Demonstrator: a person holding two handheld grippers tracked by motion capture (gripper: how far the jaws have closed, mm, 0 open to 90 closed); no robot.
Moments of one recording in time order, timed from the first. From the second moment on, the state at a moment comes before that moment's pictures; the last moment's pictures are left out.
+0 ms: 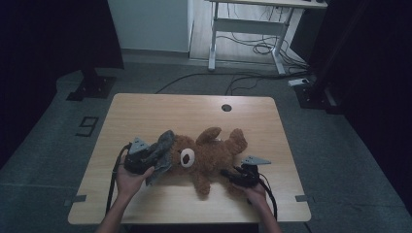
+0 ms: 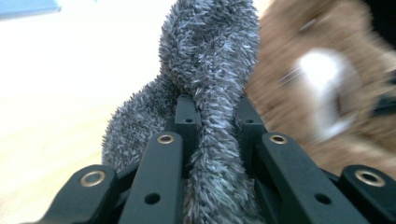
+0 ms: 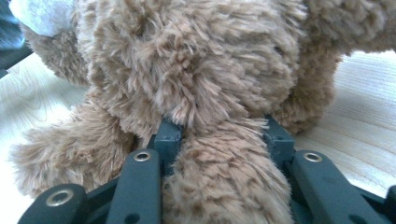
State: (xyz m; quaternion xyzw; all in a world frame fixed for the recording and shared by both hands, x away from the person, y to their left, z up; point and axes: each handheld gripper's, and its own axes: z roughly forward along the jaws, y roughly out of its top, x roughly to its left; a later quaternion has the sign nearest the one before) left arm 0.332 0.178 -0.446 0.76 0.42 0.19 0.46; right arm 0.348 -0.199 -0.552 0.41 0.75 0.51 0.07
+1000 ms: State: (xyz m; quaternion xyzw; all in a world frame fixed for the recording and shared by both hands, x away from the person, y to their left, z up) left arm 0.386 0.173 -0.476 0.77 0.47 0.18 0.38; right arm 0.347 -0.199 -0.551 0.41 0.75 0.51 0.07
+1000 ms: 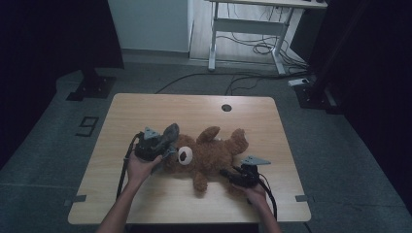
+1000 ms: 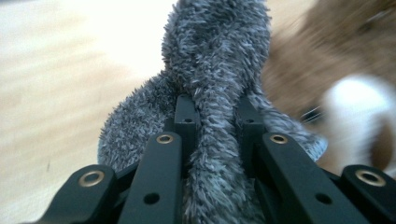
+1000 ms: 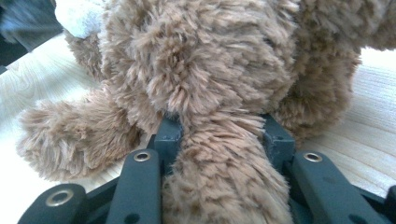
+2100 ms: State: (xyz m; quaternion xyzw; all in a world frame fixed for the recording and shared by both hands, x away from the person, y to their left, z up) left arm 0.390 0.083 -0.438 0.82 0.39 0.15 0.40; right arm 0.348 -0.200 -0.552 0.41 0.75 0.51 0.07
